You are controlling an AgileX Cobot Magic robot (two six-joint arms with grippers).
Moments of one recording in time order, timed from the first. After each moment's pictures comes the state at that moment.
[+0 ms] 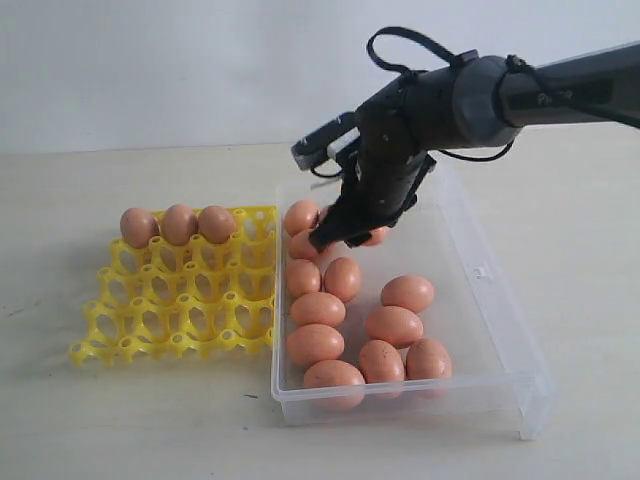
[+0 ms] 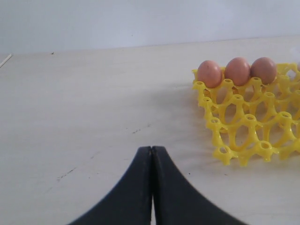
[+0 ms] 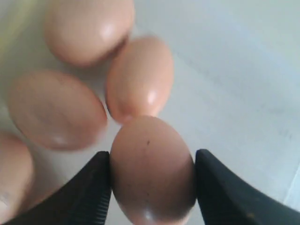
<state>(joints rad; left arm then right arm) -0.01 0.00 0.00 0.02 0.37 0.01 0.54 2.15 -1.55 -0.27 0.65 0.07</state>
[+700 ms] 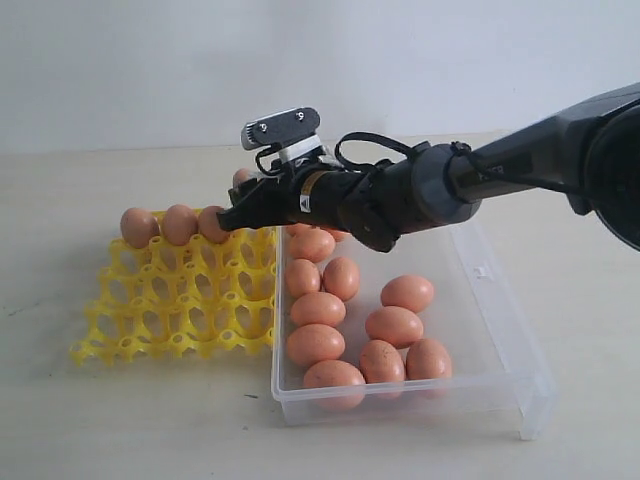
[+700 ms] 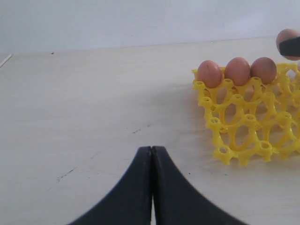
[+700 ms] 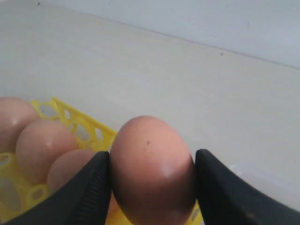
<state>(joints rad) -0.01 0.00 0.00 0.02 0.37 0.01 0.59 2.30 -1.44 -0.33 -0.34 0.36</state>
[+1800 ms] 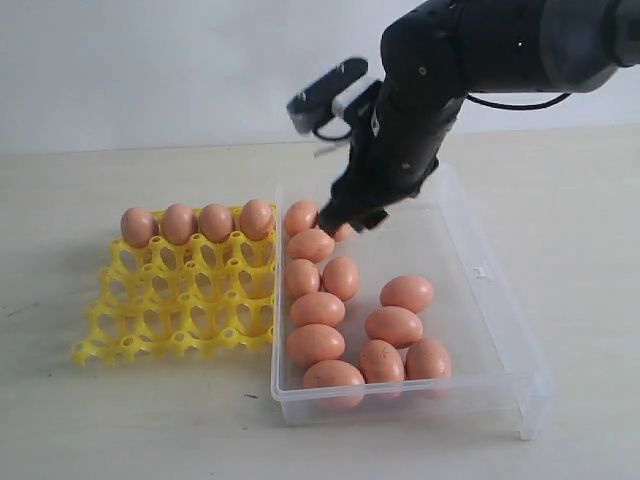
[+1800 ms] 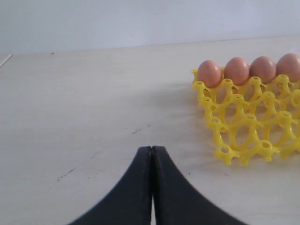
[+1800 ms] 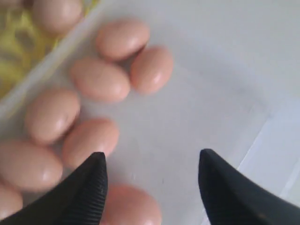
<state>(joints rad) -0.01 0.00 0.00 0.02 0.37 0.01 0.59 1.91 -1.44 -0.23 0.79 -0.05</state>
